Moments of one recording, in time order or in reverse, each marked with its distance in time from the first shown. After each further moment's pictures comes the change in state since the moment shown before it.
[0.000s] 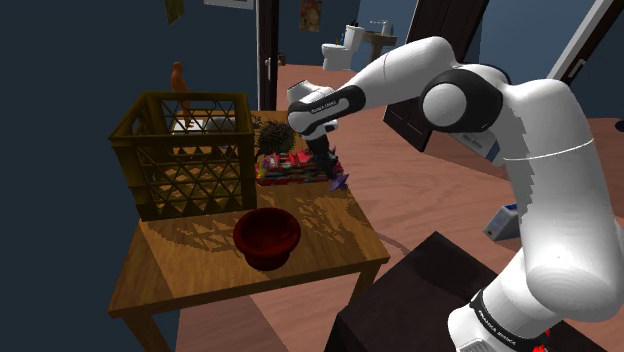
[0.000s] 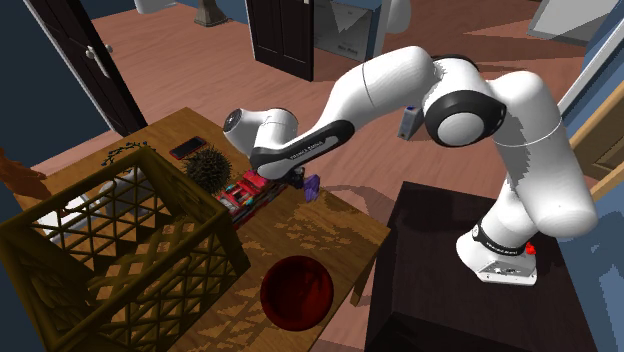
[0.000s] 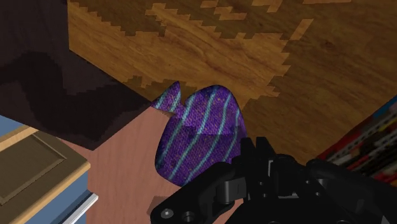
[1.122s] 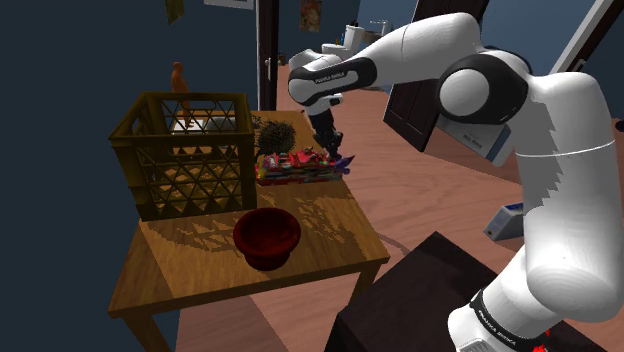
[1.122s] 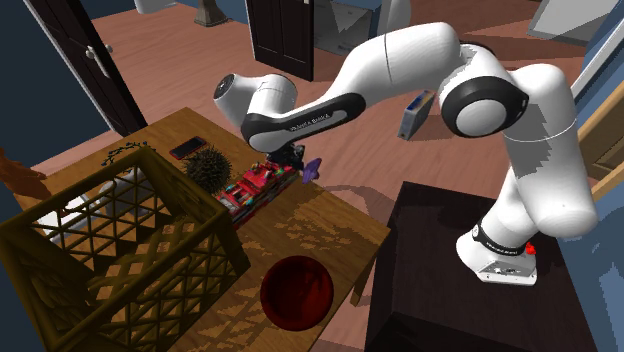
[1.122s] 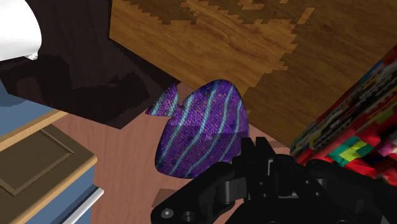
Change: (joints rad) arm 0.004 -0.101 0.000 0.066 0.004 -0.163 -0.038
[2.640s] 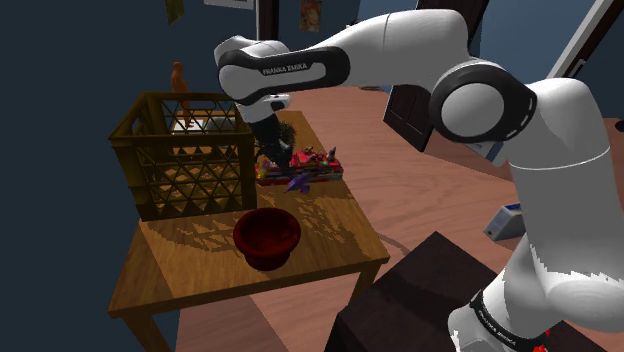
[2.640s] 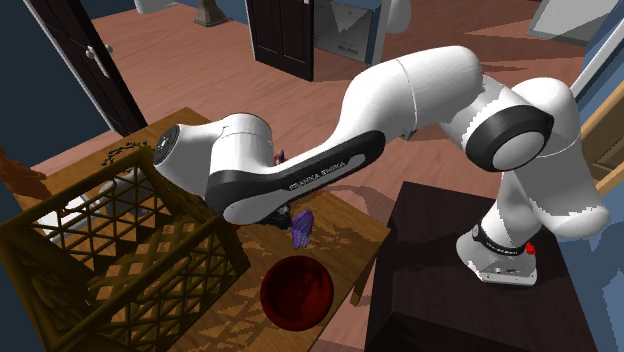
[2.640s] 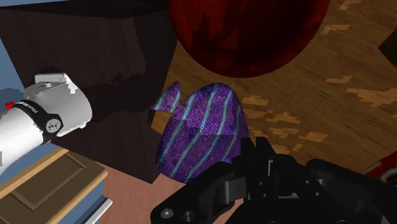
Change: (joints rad) arm 0.256 0.039 0.113 0.163 0.085 -0.186 0.318
